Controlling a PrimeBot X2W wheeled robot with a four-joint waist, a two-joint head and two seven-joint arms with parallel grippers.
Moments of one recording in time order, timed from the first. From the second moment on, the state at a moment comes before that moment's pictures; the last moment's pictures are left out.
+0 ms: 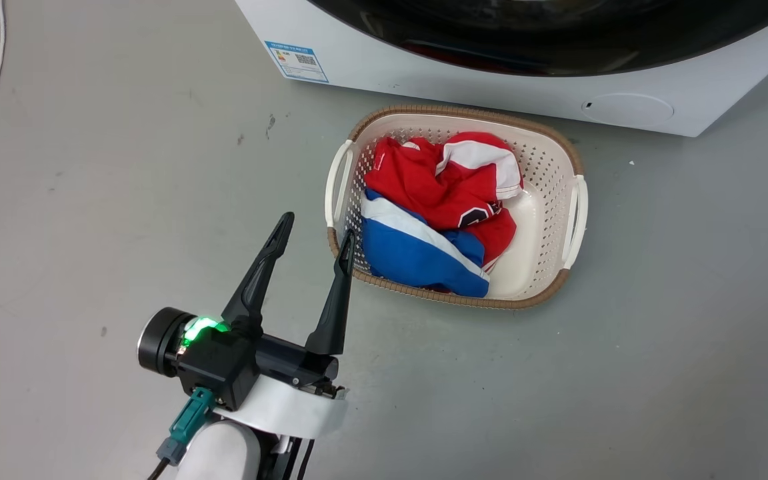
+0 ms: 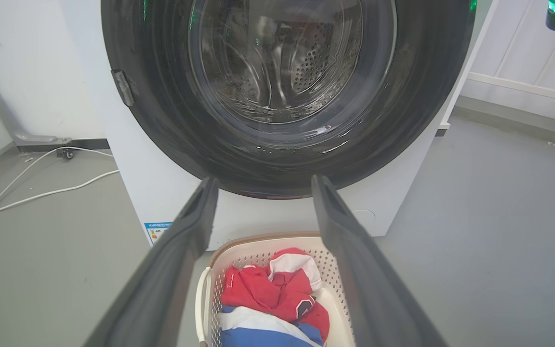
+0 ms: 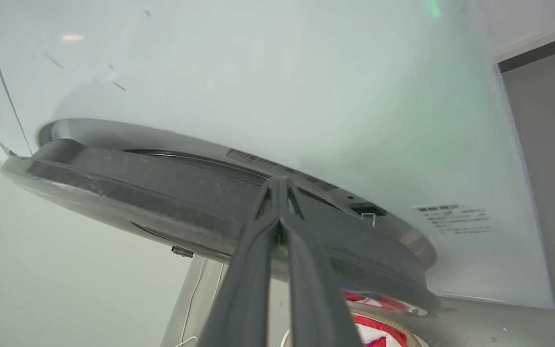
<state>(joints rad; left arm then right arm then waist) -0.16 0.05 -0.24 -0.09 -0.11 -0.09 -0.26 -1.27 -0.34 -0.32 0.58 0.79 0.13 0.76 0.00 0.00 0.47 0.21</state>
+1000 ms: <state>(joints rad) -0.17 0.05 -0.25 -0.08 -0.11 -0.08 -0.26 -1.21 -0.17 -0.47 0.49 0.67 0.13 1.12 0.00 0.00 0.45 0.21</state>
